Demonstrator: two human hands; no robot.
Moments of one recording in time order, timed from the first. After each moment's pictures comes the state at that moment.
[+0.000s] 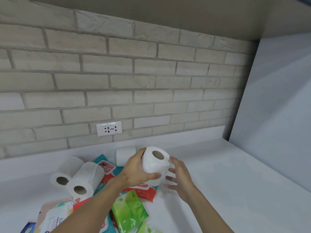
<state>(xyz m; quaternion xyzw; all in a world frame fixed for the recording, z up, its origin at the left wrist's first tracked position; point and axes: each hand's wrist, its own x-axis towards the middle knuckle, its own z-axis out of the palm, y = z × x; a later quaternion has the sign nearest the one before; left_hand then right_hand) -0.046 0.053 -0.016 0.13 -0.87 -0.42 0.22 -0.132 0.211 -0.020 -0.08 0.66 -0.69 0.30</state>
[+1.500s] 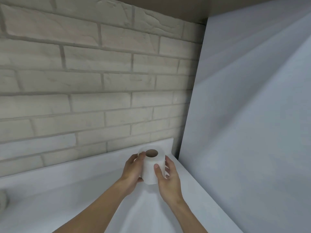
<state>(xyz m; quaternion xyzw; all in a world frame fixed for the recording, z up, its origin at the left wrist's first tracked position) -0.463 0.237 -0.010 0.26 -0.59 -0.75 0.15 -0.497 0.365 -0.035 -0.17 0.72 -0.67 0.08</state>
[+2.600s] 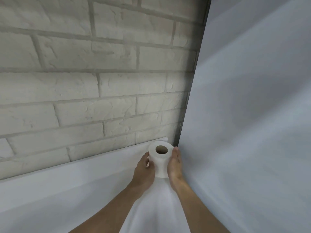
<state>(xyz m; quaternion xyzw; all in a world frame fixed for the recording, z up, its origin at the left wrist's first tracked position) -0.635 0.246 -0.100 0.21 -0.72 -0.64 0.15 -0.704 0.332 -0.082 -0.04 0.66 -0.74 0.13</state>
